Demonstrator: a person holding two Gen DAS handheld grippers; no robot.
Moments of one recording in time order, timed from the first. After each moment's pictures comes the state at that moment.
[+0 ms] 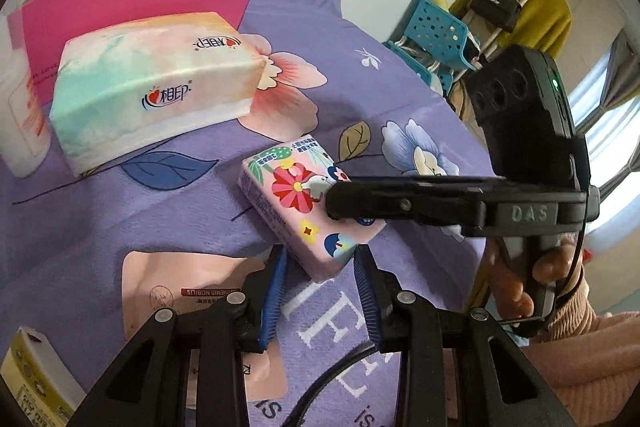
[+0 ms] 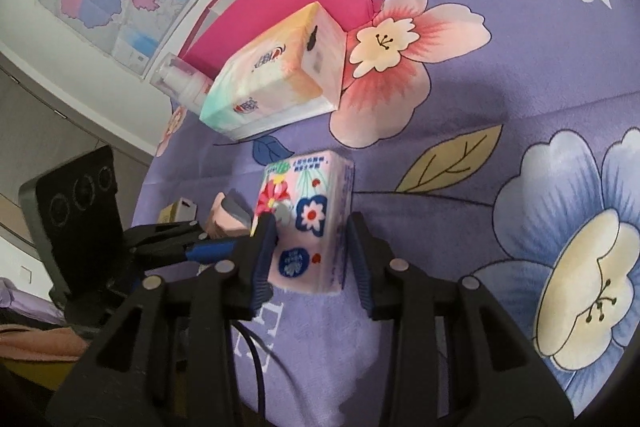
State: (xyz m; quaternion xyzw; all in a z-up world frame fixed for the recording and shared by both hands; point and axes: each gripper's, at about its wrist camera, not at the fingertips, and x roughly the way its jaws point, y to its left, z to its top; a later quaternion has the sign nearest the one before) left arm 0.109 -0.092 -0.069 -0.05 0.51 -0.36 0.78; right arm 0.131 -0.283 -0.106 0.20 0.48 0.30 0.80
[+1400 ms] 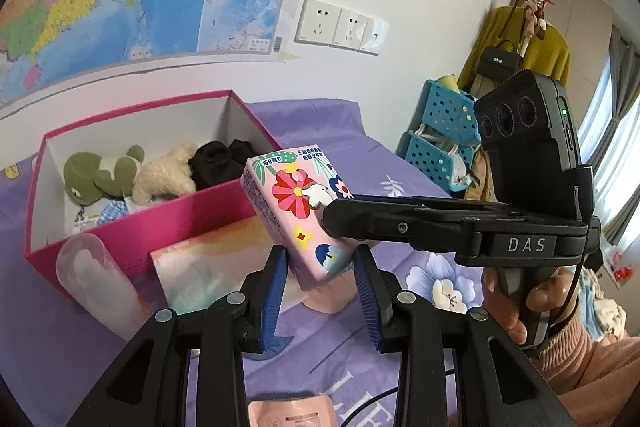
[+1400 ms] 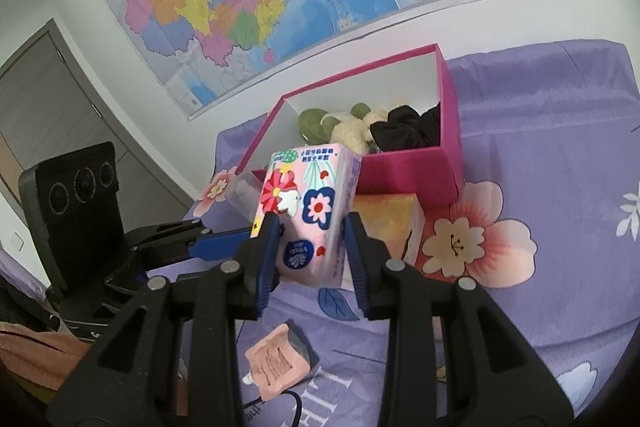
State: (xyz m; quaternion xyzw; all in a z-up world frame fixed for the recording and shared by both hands) left arm 0.154 -0.076 0.038 -0.02 0.37 -0.31 0.88; right arm 0.176 -0.256 0.003 0.16 0.34 0.36 0.85
